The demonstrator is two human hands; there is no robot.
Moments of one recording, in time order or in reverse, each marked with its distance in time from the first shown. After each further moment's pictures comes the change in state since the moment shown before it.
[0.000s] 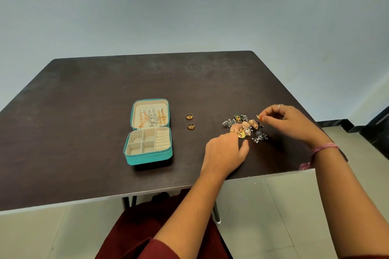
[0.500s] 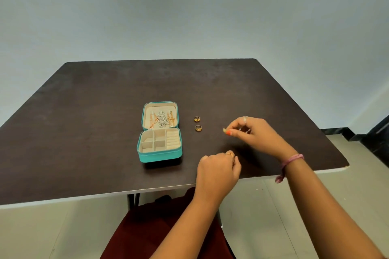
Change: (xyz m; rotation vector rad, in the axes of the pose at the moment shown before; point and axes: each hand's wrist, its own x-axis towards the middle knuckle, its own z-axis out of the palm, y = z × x) left_hand -0.057 -0.023 -0.004 0.197 0.246 0.093; right_hand -0.009 -0.058 0.060 -0.012 -0.125 -0.251
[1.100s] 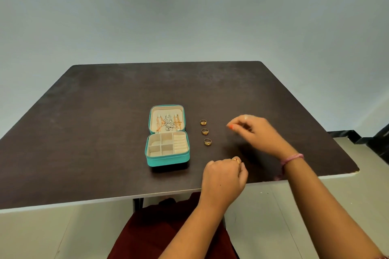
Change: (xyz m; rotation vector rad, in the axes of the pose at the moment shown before) left_hand -0.004 -0.004 -0.011 -0.089 -0.079 -0.001; right_hand 0.019 -0.002 0.010 -0.075 0.102 -0.050
